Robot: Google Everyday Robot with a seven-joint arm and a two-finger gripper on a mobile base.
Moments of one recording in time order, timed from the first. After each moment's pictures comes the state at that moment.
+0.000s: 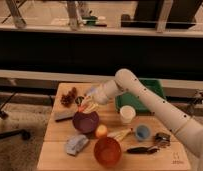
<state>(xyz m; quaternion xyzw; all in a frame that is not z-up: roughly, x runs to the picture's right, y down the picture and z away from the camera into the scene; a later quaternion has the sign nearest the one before) -0.070 0.079 0.728 -0.28 -0.48 -0.01 0.83</state>
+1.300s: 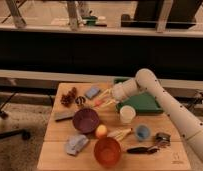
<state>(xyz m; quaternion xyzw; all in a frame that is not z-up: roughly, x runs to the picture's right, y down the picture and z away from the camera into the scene) 0.025 0.058 0.756 -0.26 -0.46 0.06 0.85</state>
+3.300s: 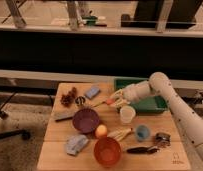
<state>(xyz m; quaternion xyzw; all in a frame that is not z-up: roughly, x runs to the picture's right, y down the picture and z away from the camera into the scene) 0.078 0.058 0.767 -0.24 -0.45 0.11 0.85</state>
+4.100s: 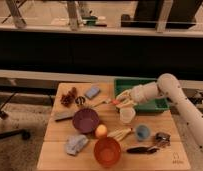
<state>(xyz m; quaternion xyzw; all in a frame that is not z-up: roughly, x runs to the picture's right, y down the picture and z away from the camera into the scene) 0.109 0.061 0.757 -0.23 -0.44 0.12 0.86</state>
